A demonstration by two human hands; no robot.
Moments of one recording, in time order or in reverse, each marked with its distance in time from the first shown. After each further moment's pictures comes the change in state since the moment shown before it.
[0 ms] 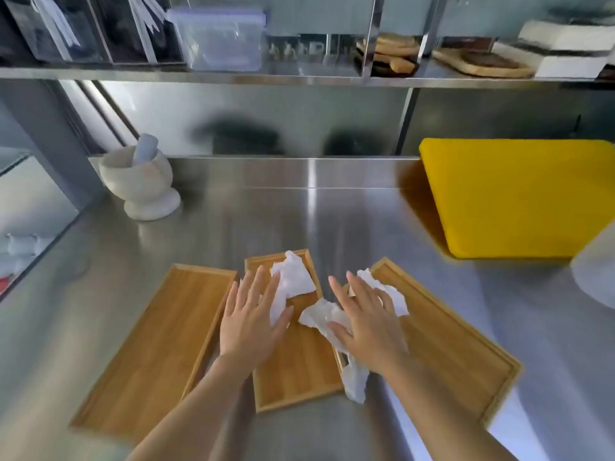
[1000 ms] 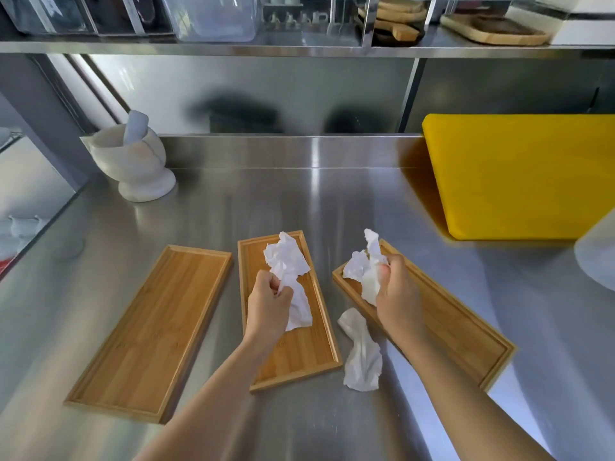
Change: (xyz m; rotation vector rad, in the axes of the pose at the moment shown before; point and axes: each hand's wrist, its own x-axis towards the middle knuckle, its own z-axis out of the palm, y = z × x) left_hand 0.000 0.059 -0.016 -0.920 0.027 -0.507; right_hand 0.000 0.030 -0.020 0.607 0.324 0.333
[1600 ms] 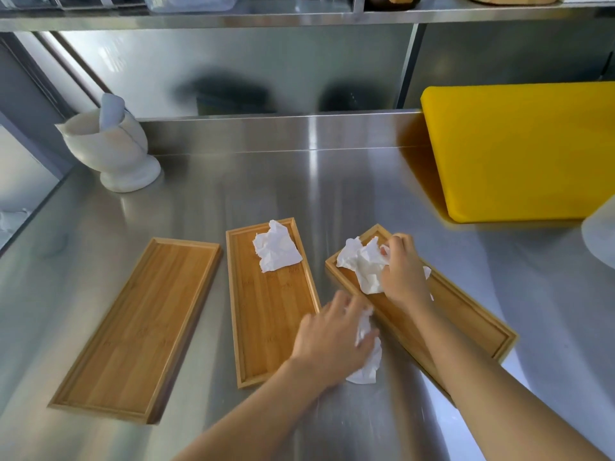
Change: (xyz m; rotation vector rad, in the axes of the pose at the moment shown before) left_hand -0.052 0.015 0.056 0.833 -0.477 0.566; right_hand 0.039 0.036 0.002 -0.204 -0.112 -0.058
